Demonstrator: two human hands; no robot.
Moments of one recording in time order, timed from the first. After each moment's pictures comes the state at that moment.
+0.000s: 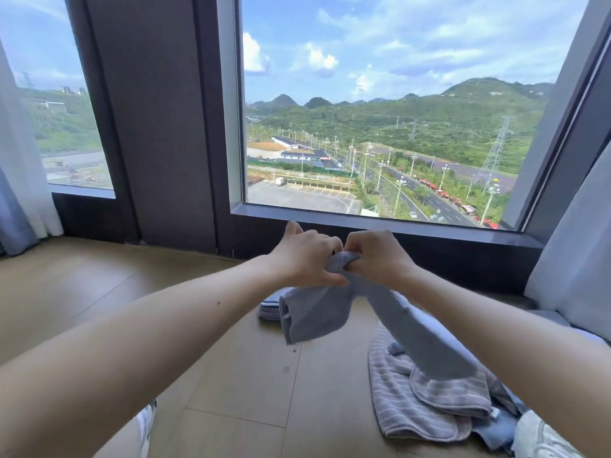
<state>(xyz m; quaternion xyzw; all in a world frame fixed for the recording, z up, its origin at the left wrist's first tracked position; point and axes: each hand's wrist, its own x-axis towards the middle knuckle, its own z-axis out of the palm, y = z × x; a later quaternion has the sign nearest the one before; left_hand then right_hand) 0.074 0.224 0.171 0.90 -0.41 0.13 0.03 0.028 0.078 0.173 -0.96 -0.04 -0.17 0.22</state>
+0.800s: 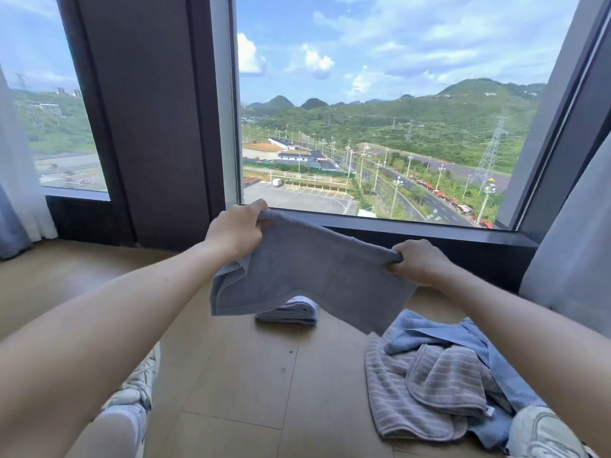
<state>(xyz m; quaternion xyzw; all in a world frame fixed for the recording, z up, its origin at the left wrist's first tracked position) 0.110 0.285 0.186 0.95 -0.18 0.18 0.20 0.024 0.011 0.170 -0.99 0.11 -0.06 0.10</state>
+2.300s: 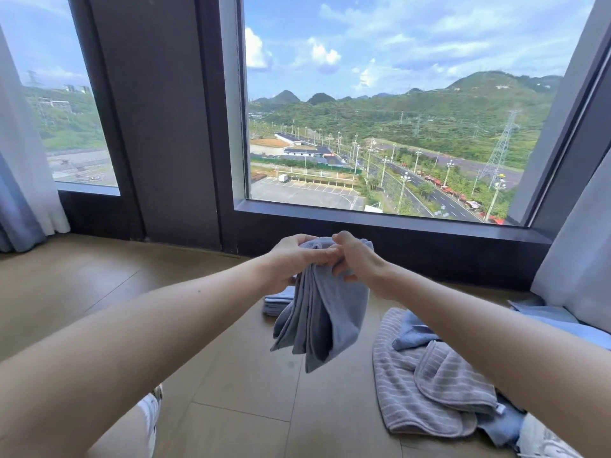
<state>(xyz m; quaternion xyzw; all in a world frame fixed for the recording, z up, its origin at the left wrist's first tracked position) 0.080 0.240 0.151 0.76 -0.13 -0.18 0.61 0.031 0.115 0.163 -0.82 0.11 -0.05 0.56</state>
